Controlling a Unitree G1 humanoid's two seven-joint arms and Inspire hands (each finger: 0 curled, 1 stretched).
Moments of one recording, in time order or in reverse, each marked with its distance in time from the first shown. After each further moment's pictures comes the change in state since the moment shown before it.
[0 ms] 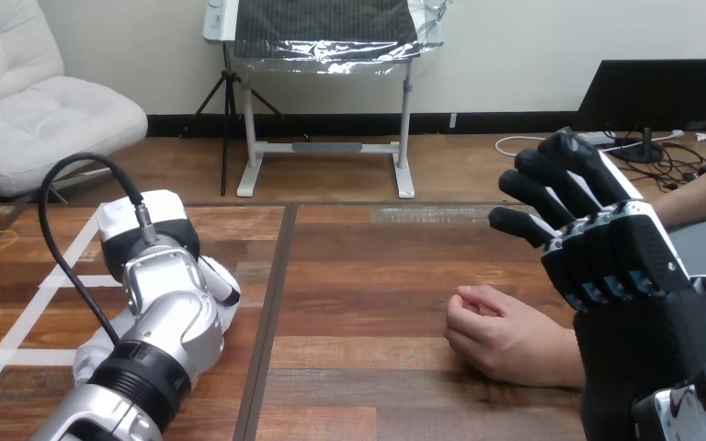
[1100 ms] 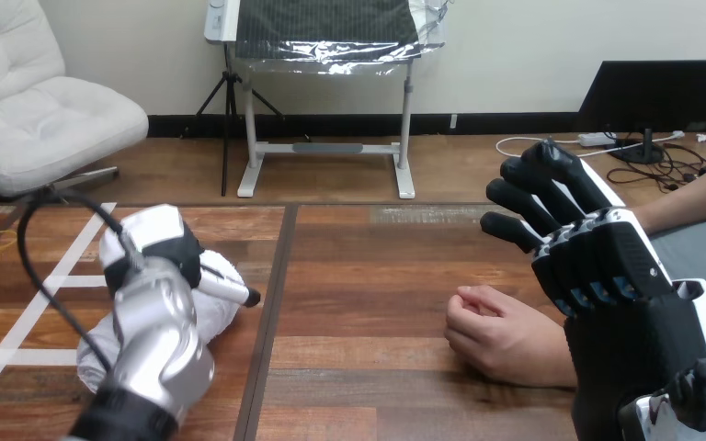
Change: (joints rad) left arm 0.140 0.004 0.118 -0.240 0.000 -0.009 -0.058; right arm 0.000 0.002 0.003 0.018 -0.037 -0.010 -0.004
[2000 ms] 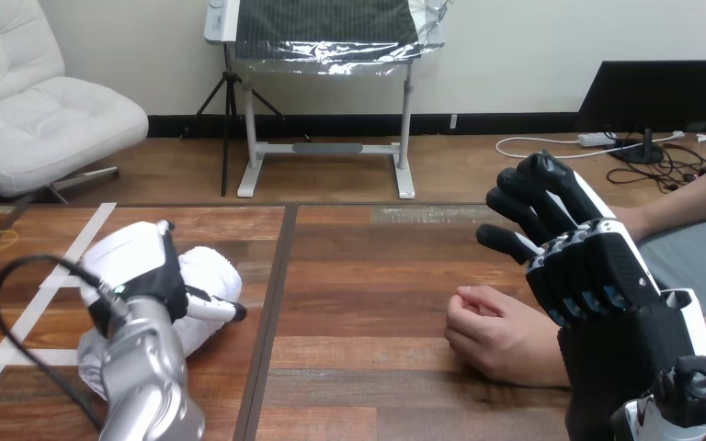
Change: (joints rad) left arm 0.224 -0.050 0.118 -0.183 -0.002 -0.053 0.213; right arm 0.009 -0.002 0.009 0.033 0.000 -0.012 0.003
